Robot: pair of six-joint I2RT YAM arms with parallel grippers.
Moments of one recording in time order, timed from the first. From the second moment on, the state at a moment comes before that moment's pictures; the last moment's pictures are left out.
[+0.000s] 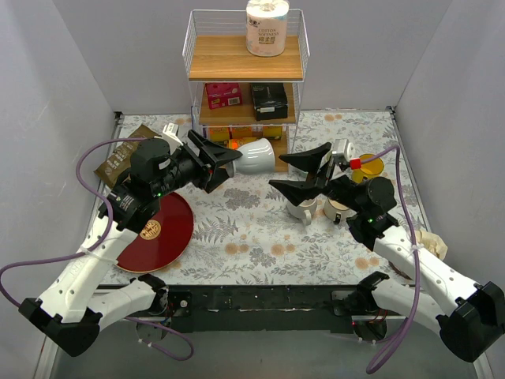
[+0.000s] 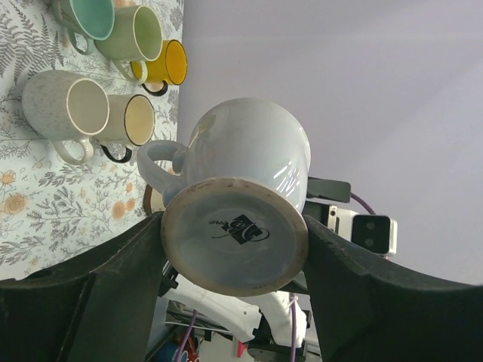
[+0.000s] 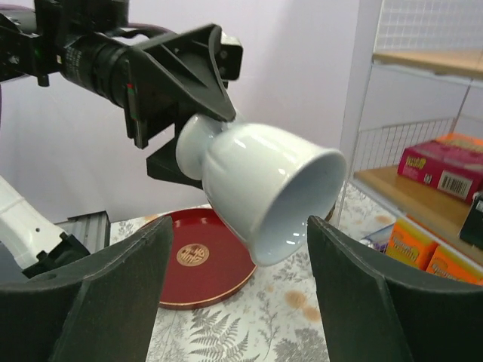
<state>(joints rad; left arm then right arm) -0.56 1.00 1.23 -0.48 0.24 -1.36 0.62 0.93 0.69 0.76 -0.60 0.29</state>
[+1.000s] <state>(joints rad) -0.55 1.03 1.11 -0.26 0.33 -1.41 0.62 1.07 0.72 0.81 -0.74 0.45</state>
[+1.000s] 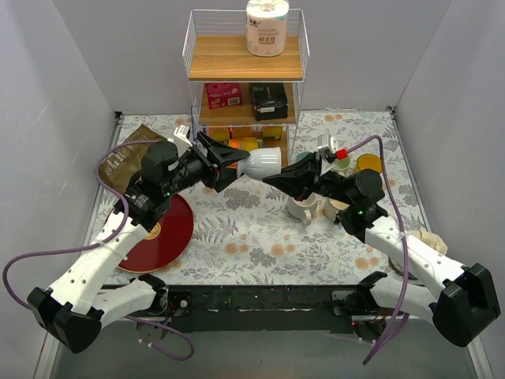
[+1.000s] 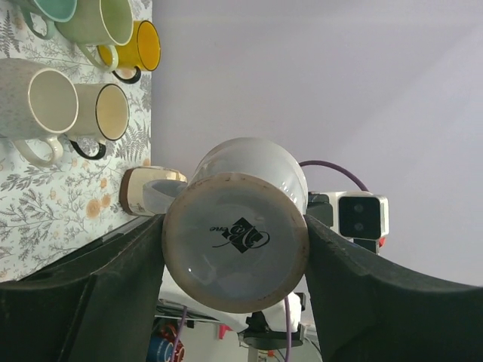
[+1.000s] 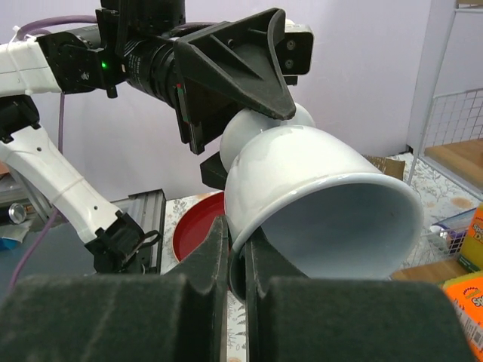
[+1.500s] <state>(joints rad) -0.49 1.03 0.92 0.02 0.45 -1.39 0.62 0.94 0.91 0.05 -0.35 0.29</state>
